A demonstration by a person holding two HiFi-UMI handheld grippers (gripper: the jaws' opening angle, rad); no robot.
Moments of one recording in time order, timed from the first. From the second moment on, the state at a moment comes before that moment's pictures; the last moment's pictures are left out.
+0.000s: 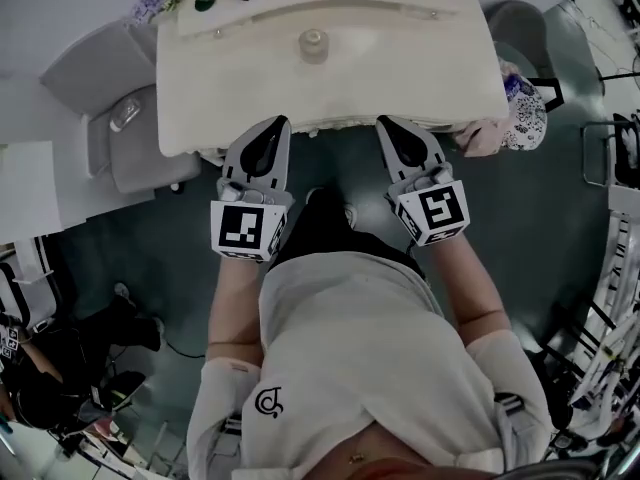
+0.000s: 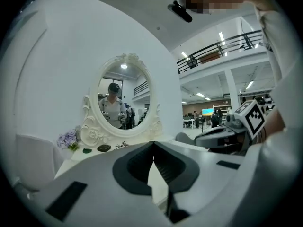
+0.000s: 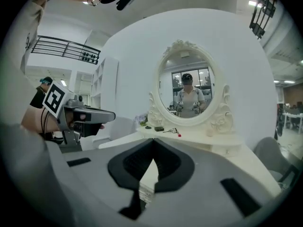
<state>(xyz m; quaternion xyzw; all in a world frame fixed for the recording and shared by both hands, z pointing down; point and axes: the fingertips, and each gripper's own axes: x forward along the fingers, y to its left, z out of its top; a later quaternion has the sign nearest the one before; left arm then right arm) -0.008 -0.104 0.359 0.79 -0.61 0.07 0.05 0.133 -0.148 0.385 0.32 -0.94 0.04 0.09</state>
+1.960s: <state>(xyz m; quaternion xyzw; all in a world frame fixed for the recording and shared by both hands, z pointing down) -0.012 -0.332 0.592 0.82 -0.51 0.20 0.15 0.047 -0.364 0.539 0.31 -0.92 0.15 0.17</state>
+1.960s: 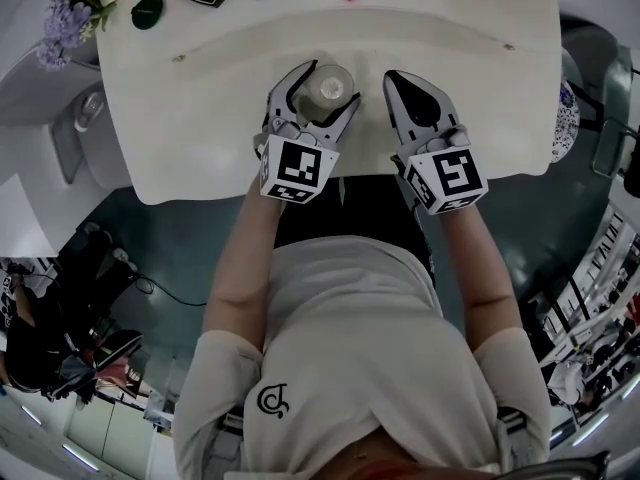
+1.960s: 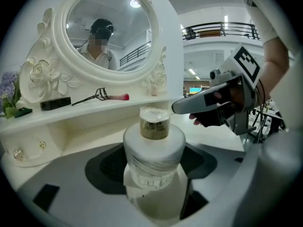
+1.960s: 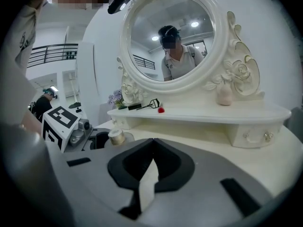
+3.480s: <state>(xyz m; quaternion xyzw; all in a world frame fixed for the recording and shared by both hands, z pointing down) -0.072 -0.335 0.408 0.79 -0.59 0.12 0.06 0.044 -0.385 0.407 0.30 -0.95 0.05 0.08</state>
